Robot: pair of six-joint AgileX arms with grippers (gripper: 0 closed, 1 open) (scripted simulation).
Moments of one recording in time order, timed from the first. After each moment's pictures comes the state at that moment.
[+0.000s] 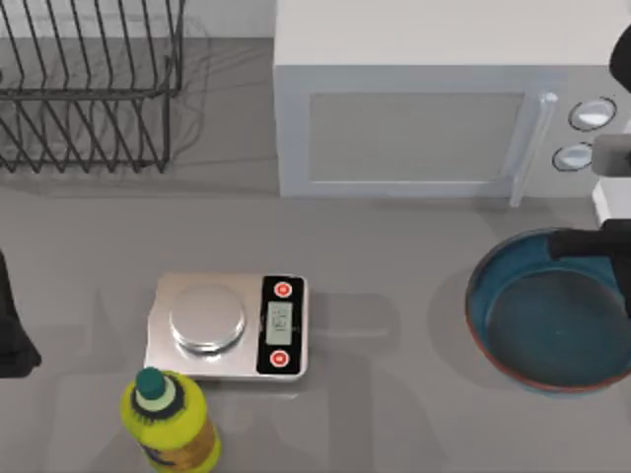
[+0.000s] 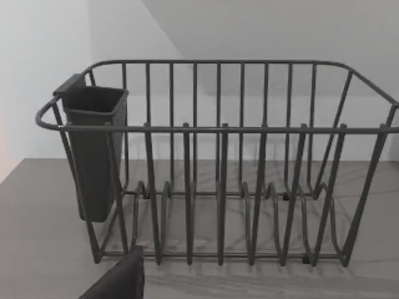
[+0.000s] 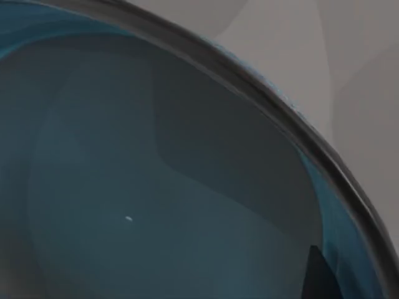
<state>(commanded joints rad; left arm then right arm) 0.00 0.00 0.00 0.00 0.00 0.00 0.38 1.50 1.29 -1.37 0.00 0.39</state>
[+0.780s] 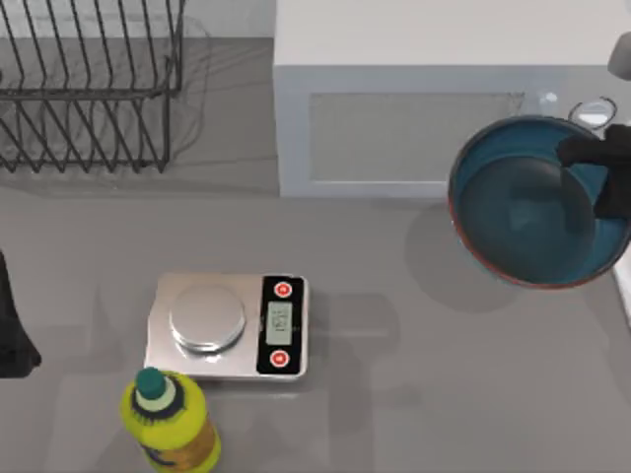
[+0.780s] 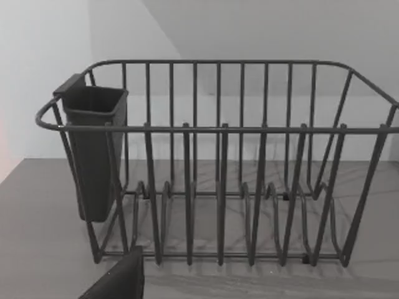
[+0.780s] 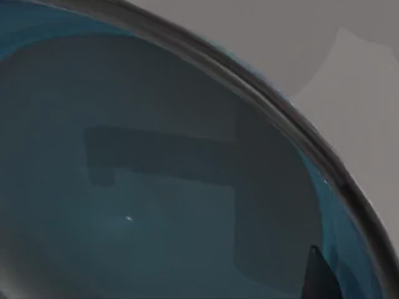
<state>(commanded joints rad) 0.00 0.00 0.00 0.00 0.00 0.00 0.28 1.43 1.31 -1.10 -0.14 0.29</state>
